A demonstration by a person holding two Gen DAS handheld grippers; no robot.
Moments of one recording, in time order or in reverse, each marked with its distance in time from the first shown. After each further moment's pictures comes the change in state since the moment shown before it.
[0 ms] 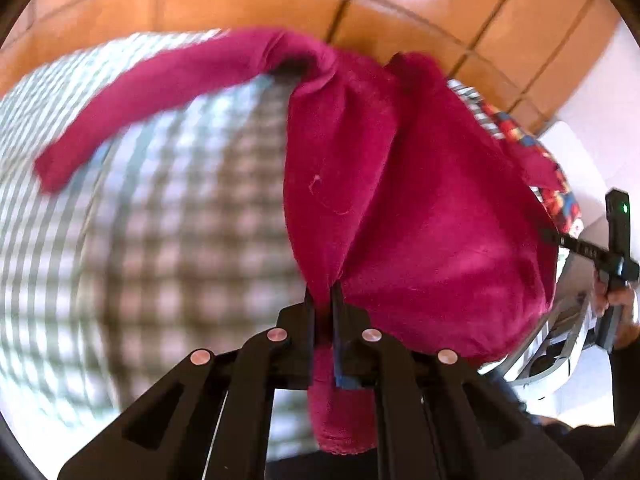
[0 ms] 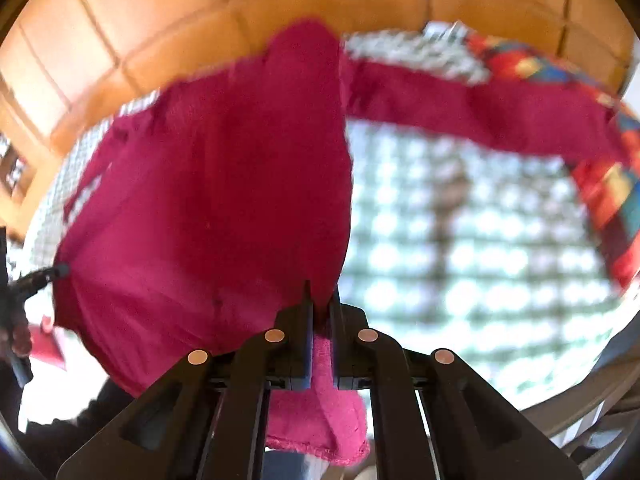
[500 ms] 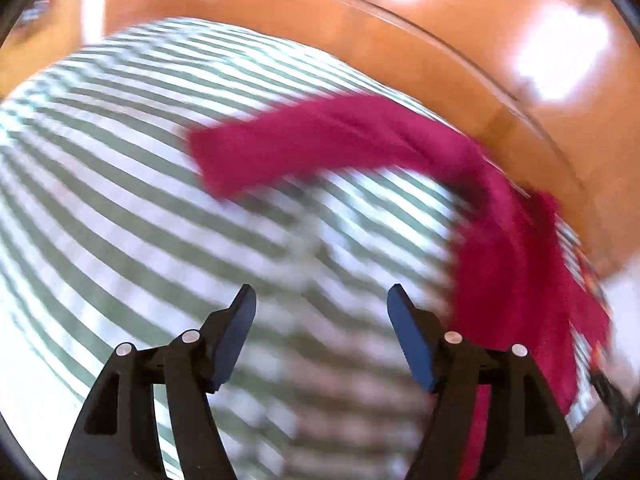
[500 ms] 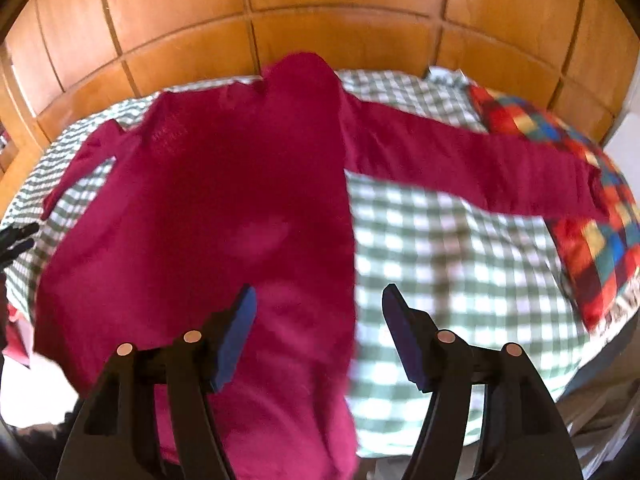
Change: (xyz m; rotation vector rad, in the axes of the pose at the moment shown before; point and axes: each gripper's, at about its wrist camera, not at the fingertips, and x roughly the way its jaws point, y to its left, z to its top) left arm -0.019 0.113 0.040 -0.441 -0.232 0.314; right arm -0.011 0.045 0.038 -0.089 -0.121 -0.137
